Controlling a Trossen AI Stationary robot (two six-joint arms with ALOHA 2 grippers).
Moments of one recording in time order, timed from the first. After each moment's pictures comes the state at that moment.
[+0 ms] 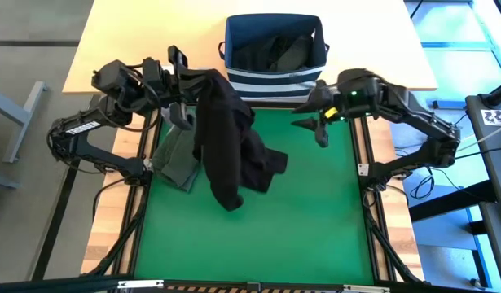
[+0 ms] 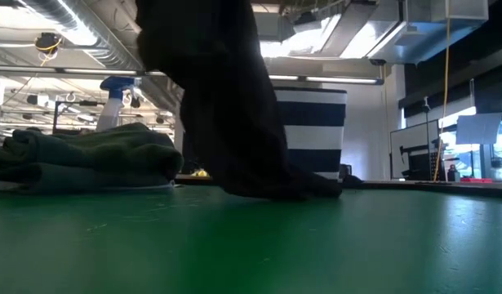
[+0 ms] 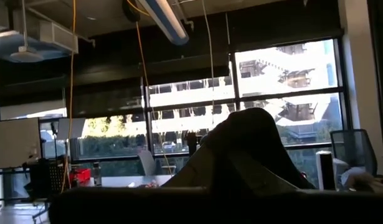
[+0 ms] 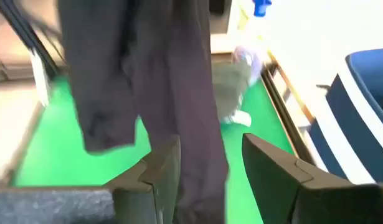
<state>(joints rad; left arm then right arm) 0.18 1.18 1.54 0.05 0.00 0.09 -0.24 1.32 1.74 -0.94 -0.16 -0.08</state>
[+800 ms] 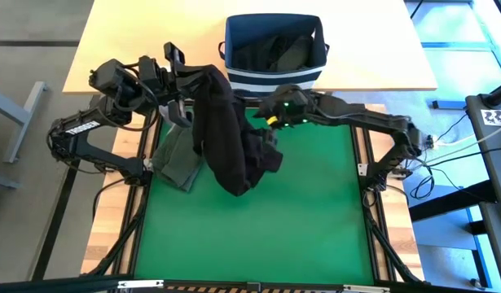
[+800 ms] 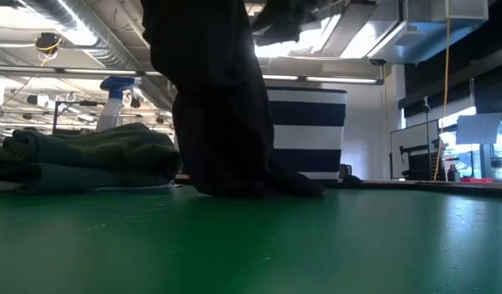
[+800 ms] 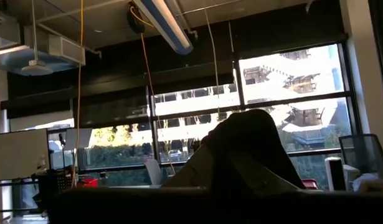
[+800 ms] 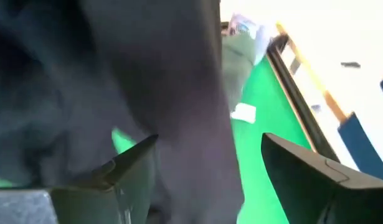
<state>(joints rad) 0.19 1.18 1.54 0.08 -0.01 0.11 -0.23 1.64 1.65 -0.61 -0.12 -0.06</state>
